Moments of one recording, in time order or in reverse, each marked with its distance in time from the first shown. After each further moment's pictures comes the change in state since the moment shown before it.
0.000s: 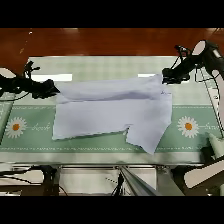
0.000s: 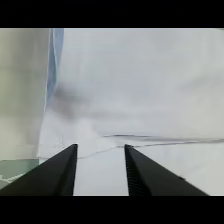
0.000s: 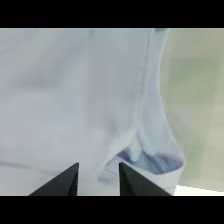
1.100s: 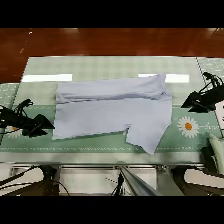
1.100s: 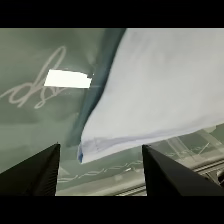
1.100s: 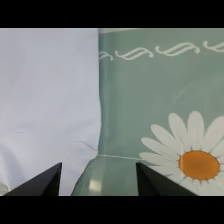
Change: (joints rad) left arm 0.273 0.224 -0.456 0.101 -0.300 0.140; right arm -0.364 0.368 -0.540 0.144 0.122 -0.206
